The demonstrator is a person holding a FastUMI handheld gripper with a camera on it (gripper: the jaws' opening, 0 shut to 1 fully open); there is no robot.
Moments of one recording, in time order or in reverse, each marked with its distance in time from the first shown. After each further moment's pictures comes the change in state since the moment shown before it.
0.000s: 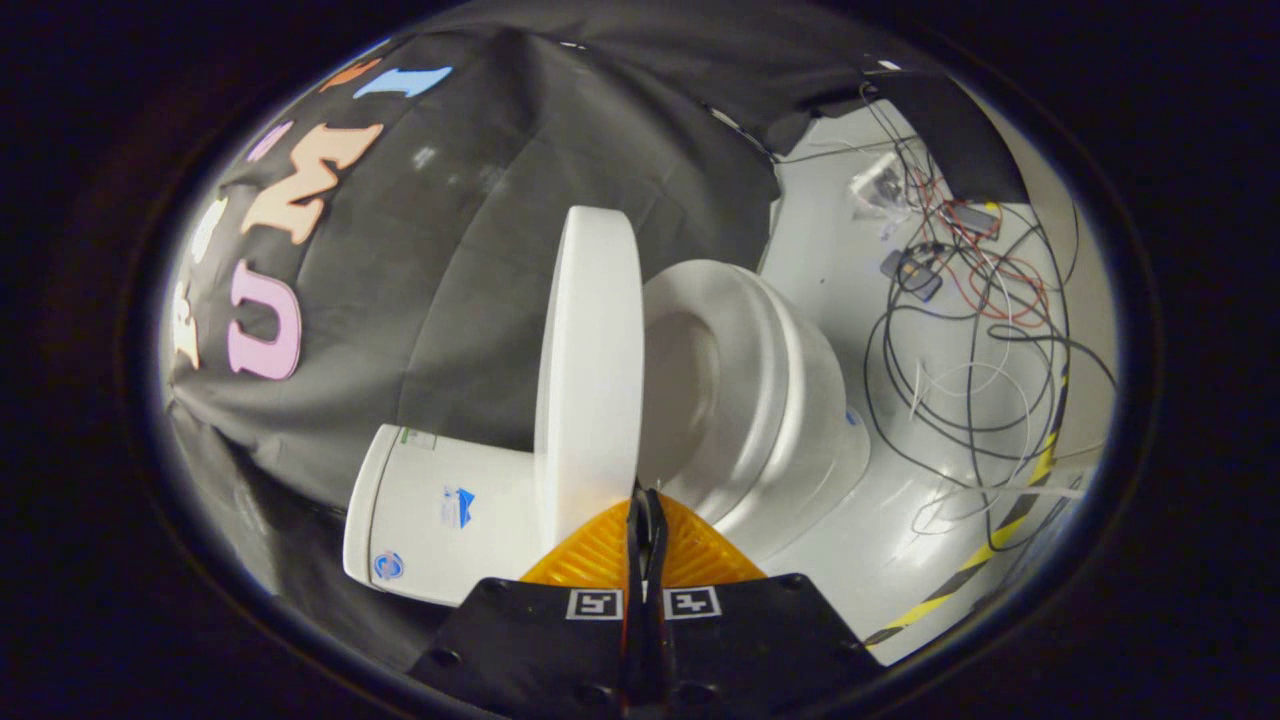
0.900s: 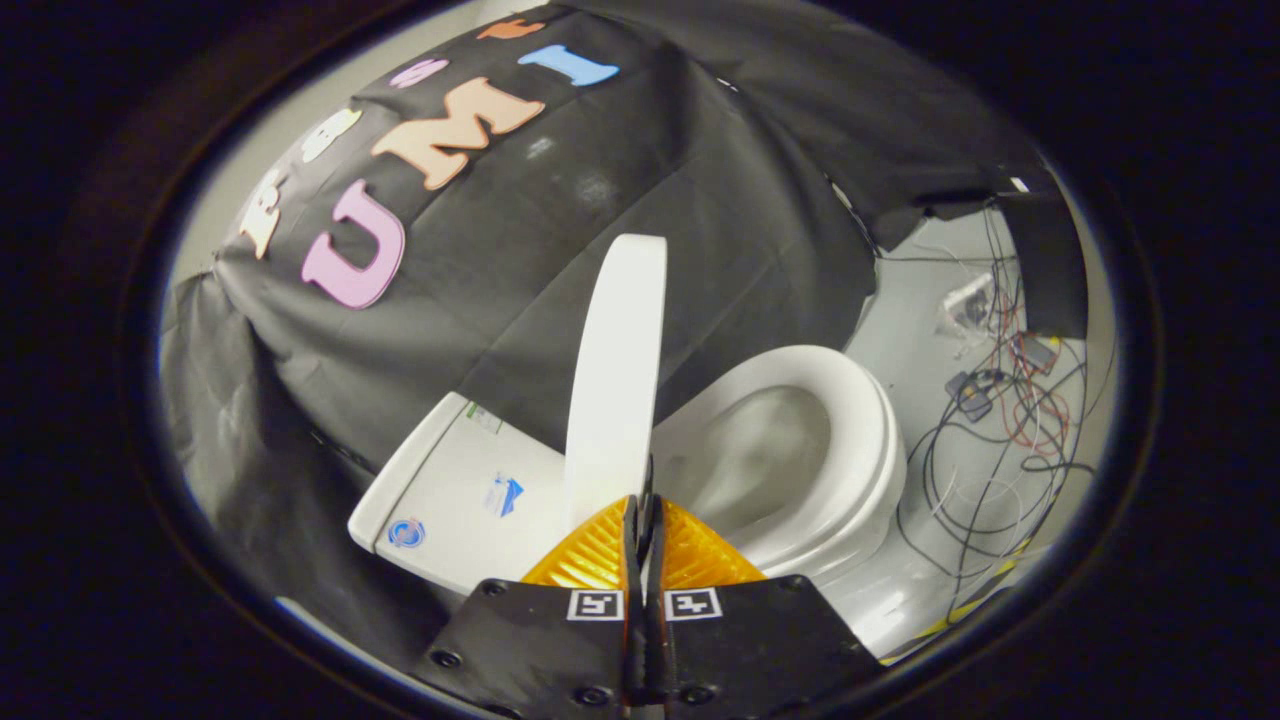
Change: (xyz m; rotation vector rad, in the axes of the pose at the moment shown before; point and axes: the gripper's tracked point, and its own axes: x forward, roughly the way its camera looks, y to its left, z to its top) arm -0.027 0.083 0.008 -0.331 -0.165 0.103
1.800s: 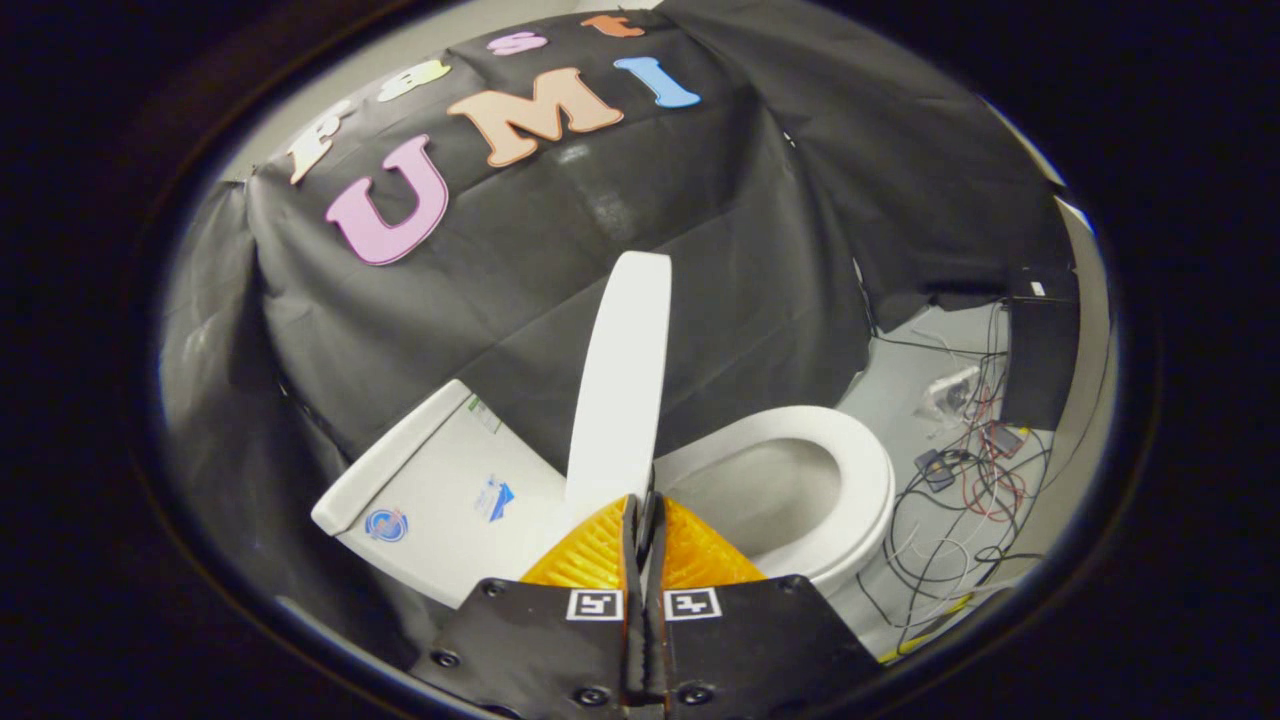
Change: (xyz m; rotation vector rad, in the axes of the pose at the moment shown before) arm -0.003 0.066 0.011 -0.211 -0.103 -0.095
